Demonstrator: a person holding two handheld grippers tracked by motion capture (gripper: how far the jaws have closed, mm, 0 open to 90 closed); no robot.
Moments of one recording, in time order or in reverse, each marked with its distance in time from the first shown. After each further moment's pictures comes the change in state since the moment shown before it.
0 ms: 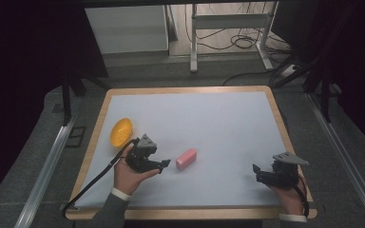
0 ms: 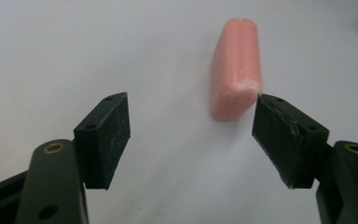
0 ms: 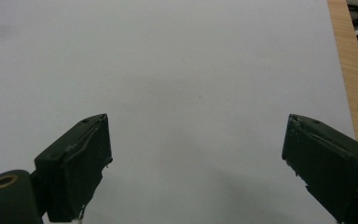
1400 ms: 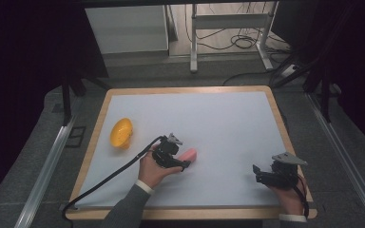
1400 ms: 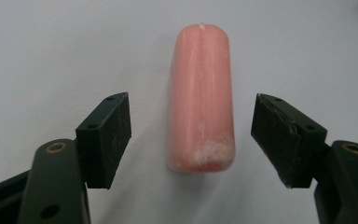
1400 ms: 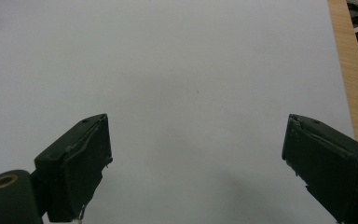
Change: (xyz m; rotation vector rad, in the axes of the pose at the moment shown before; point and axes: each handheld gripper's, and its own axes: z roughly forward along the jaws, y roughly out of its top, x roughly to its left) left arm -0.018 0.028 0.068 0.111 -0.072 -0.001; right arm 0.001 -0.002 0.002 0.016 -0.011 -0.012
